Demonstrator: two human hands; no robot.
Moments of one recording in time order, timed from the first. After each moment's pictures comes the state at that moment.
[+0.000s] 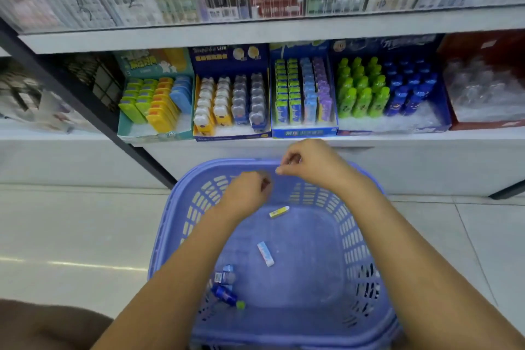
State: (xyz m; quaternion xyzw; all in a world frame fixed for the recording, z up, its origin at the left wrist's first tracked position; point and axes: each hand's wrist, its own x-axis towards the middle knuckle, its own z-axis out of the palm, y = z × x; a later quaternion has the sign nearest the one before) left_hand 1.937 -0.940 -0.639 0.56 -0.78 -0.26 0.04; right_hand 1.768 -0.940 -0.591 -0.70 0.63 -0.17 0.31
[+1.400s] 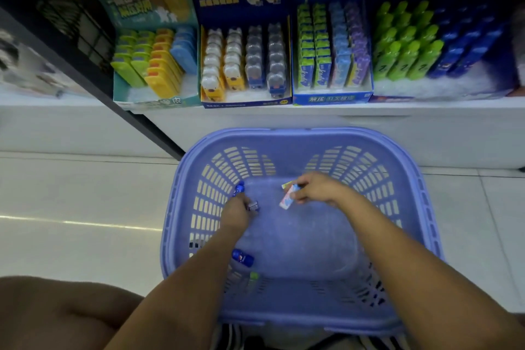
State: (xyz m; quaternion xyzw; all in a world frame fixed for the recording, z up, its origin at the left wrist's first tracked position) left_hand 2.009 -0.885 -0.786 0.75 -0.53 -0.40 0.06; right_hand 1.798 -0.913 -0.751 -0.48 0.60 -0.09 0.63
